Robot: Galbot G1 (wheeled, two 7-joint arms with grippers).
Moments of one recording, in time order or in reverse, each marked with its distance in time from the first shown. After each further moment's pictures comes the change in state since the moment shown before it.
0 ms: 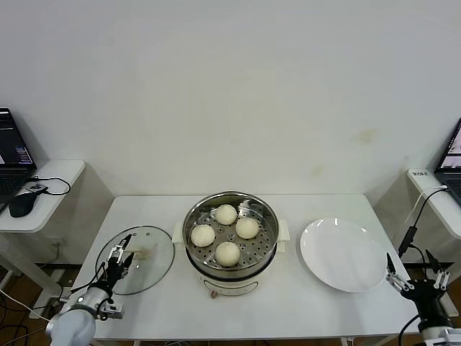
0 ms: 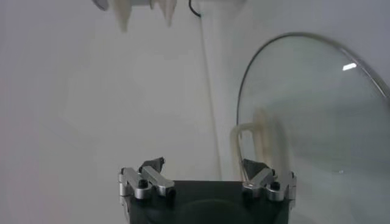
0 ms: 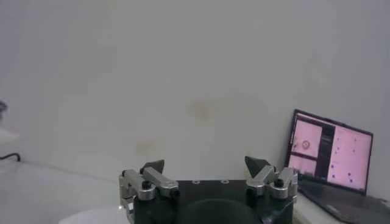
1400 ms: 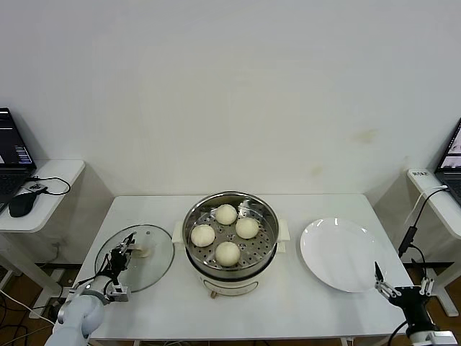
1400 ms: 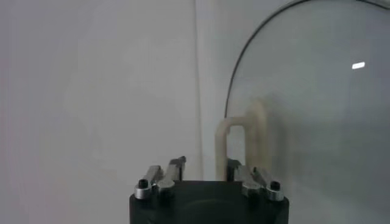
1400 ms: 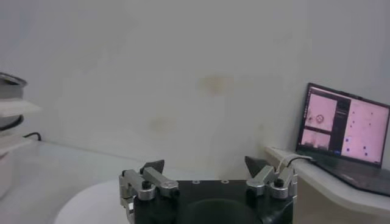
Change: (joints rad) left arm -0.145 -0.032 0.044 0.166 -0.087 0.024 0.029; right arm 0.008 0.015 -0.048 -0.051 -0.012 -0.001 -0.023
